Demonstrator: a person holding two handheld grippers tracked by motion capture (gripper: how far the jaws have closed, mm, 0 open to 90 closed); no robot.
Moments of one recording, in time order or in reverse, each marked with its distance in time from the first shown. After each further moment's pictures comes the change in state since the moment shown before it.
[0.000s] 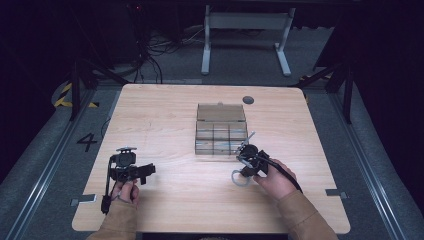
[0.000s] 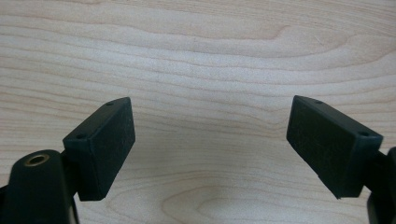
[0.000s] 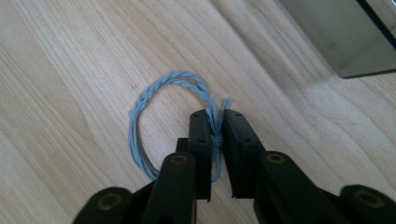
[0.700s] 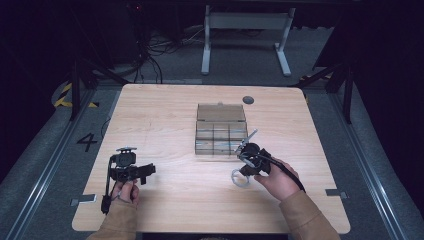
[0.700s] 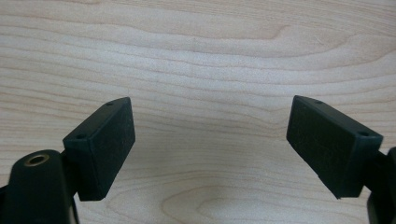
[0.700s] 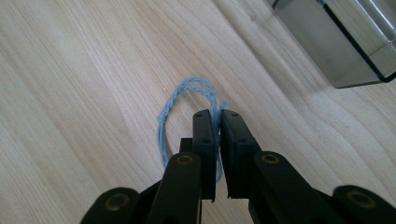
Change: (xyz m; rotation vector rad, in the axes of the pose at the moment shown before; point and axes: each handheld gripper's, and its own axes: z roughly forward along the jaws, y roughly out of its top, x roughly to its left) left arm 0.000 0.000 0.000 0.000 0.000 0.000; right arm 0.008 0.001 -0.024 -0.044 0.030 -0.023
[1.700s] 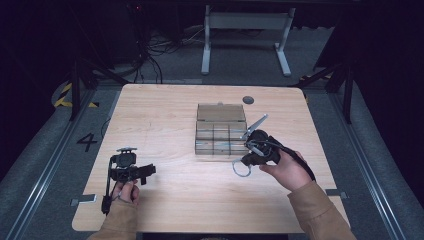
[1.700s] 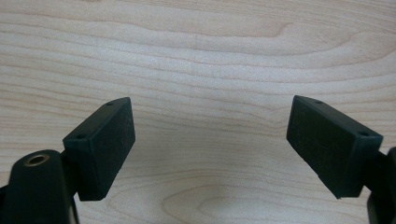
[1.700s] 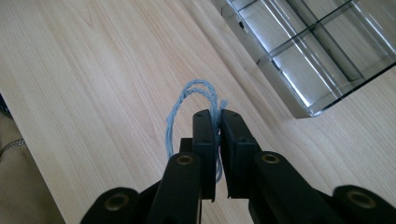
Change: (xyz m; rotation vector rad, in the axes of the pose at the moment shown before) left arm 0.000 -0.001 0.001 0.003 0.011 0.000; right arm -0.005 0.013 -0.057 -0.102 0.049 -0.067
